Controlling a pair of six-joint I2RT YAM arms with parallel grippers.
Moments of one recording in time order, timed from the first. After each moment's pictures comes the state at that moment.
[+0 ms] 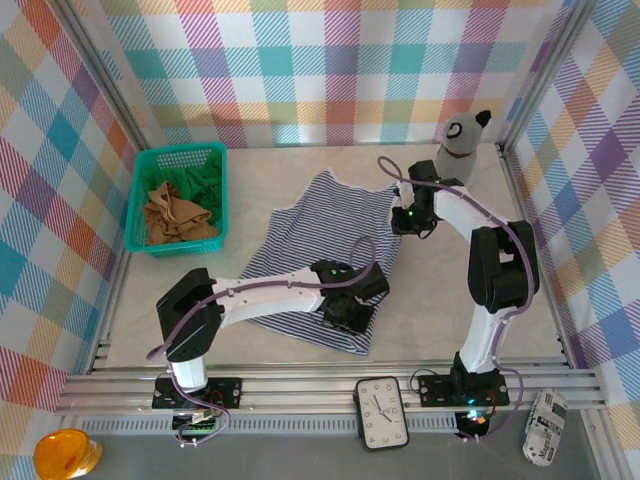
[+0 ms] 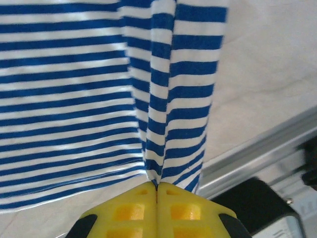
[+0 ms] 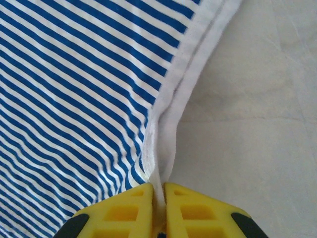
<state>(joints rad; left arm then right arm) -1.16 1.79 1.35 -0.89 0.10 -0.81 0.22 1.89 1.40 -0.76 -0.22 0.06</state>
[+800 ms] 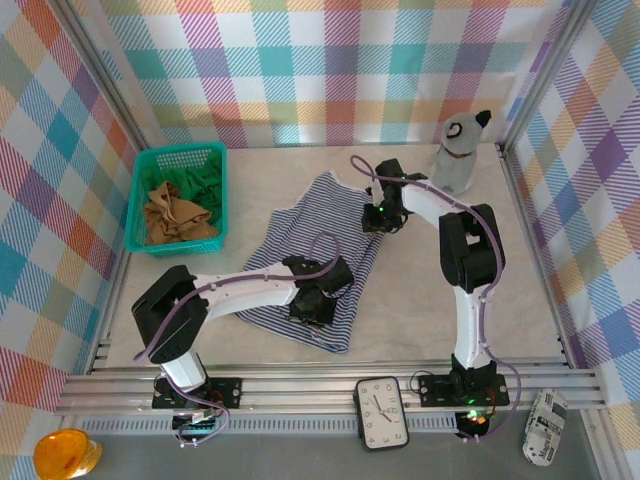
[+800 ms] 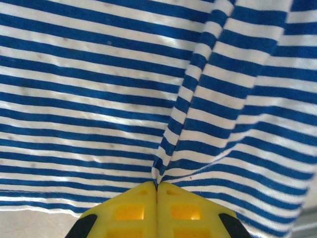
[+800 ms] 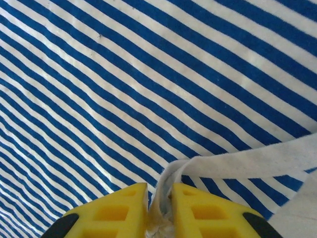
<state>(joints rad) -1.02 1.70 1.14 -0.89 0.01 -0.84 0.34 2.13 1.61 -0.76 -0.28 0.21</state>
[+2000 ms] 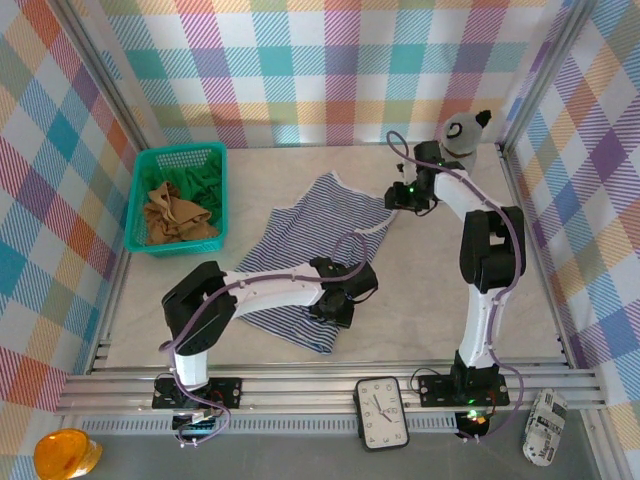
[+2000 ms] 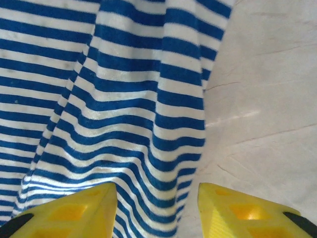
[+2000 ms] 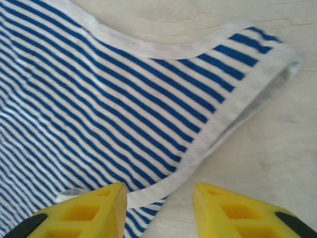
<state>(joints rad) -1.09 1.85 1.30 -0.90 -0.07 -0.84 0.16 2.07 1.65 -0.71 -0.33 0.14</state>
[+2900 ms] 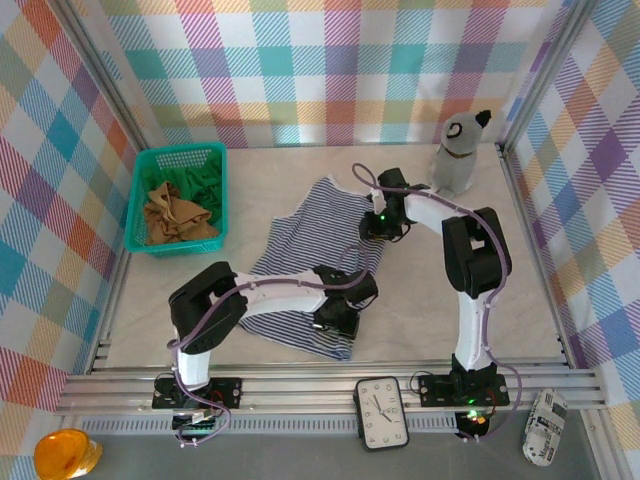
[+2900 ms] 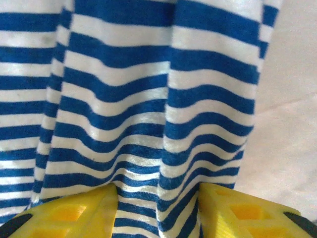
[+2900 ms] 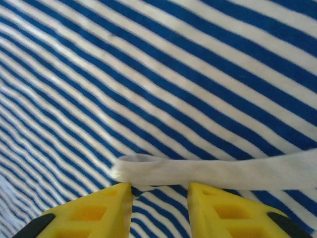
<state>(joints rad) -1.13 1.90 1.25 -0.77 0.10 -0.82 0.33 2.06 1.46 -0.65 -0.30 0.21</state>
